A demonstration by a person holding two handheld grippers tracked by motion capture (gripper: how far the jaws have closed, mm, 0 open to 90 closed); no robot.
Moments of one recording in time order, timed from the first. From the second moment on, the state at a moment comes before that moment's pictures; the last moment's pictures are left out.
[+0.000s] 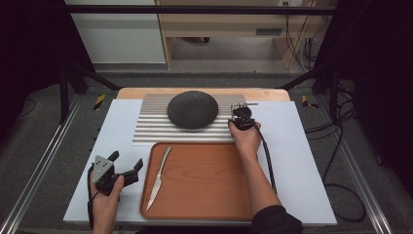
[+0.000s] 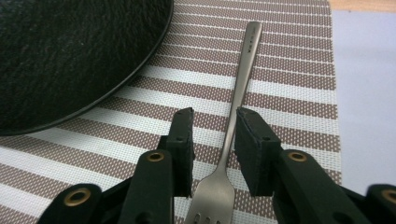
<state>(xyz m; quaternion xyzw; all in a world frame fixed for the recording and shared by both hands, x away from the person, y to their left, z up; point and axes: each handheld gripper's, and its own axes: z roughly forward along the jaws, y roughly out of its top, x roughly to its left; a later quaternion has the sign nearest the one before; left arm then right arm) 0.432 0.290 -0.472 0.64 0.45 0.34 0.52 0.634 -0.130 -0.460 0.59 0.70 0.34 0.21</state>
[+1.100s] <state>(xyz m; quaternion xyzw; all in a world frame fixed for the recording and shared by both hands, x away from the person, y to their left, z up) 0.431 0.290 -0.472 0.64 0.45 0.34 0.52 0.649 -0.127 -0.476 0.60 0.69 0.33 0.23</state>
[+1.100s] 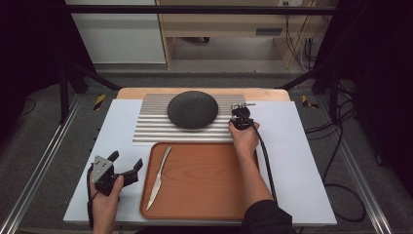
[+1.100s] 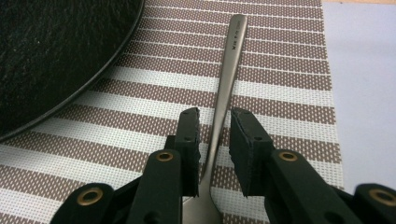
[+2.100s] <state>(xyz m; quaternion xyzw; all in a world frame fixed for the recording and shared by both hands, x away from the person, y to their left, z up) 0.432 0.290 -0.472 0.64 0.45 0.34 0.52 0.650 -0.123 -0.481 0.61 0.68 0.33 0.25</state>
